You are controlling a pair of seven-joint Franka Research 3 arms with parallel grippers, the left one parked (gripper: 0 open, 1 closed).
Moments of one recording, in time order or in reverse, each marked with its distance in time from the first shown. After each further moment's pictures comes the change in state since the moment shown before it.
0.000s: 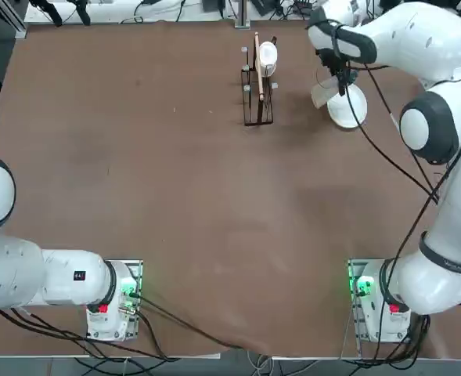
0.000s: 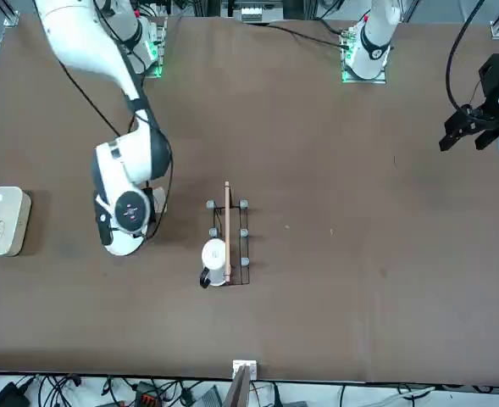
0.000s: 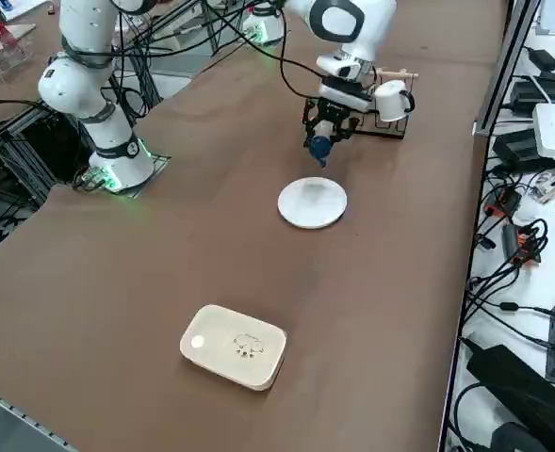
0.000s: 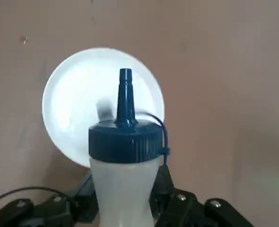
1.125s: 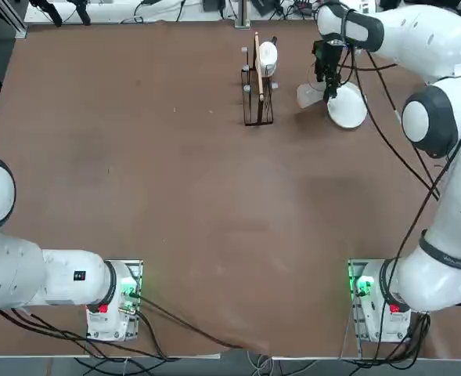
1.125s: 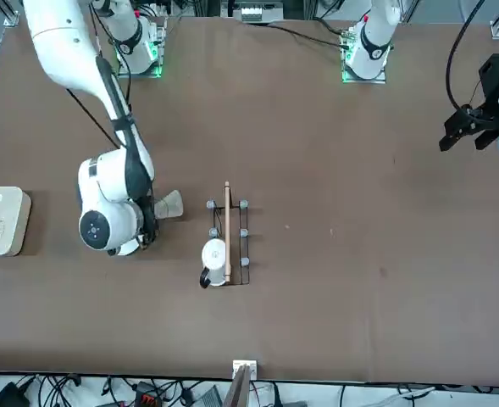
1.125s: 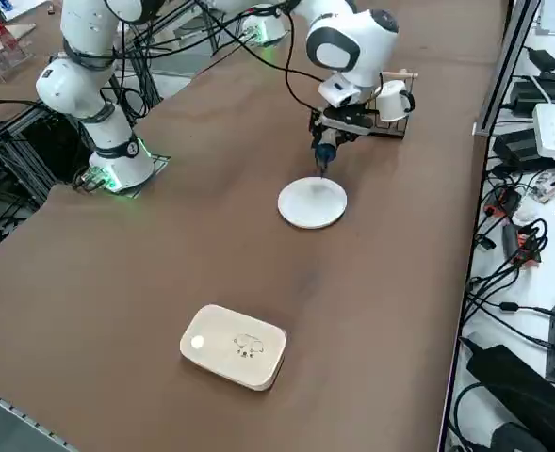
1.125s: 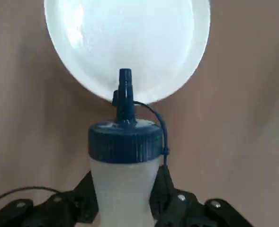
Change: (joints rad) arm -0.056 0.043 -0.001 -0.018 0.346 0.101 -0.207
